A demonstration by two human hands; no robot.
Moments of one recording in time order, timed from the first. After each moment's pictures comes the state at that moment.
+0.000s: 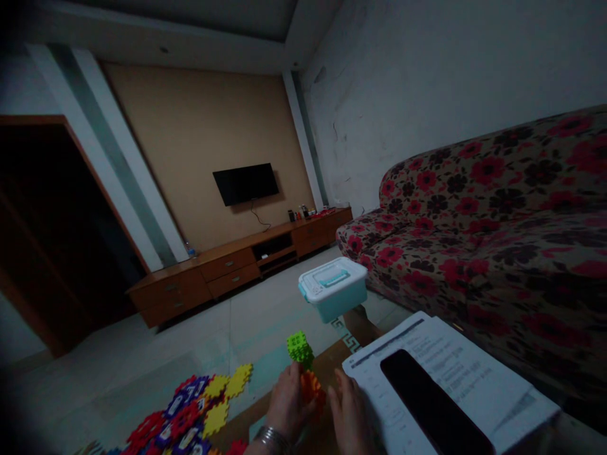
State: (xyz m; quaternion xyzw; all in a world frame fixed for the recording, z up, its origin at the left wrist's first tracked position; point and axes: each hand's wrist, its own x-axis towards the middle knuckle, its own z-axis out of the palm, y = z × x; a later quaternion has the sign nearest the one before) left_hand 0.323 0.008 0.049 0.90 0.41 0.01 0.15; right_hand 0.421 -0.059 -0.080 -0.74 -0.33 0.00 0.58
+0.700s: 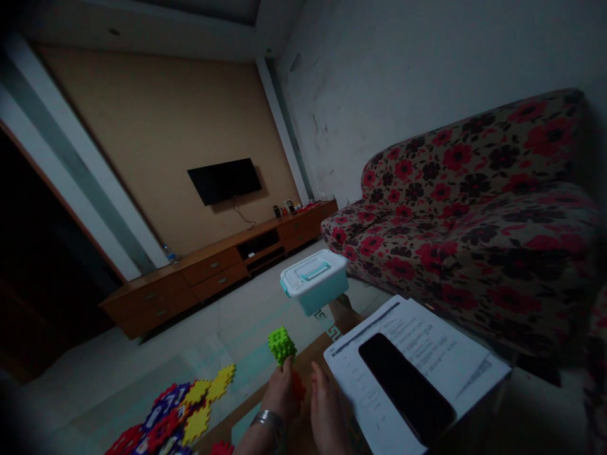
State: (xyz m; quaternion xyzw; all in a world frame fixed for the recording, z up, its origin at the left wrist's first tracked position) left_hand 0.349 0.009 0.026 0.89 0.43 -0.05 0.15; right_hand 0.410 -0.070 -0.060 -0.78 -0.35 0.05 0.52
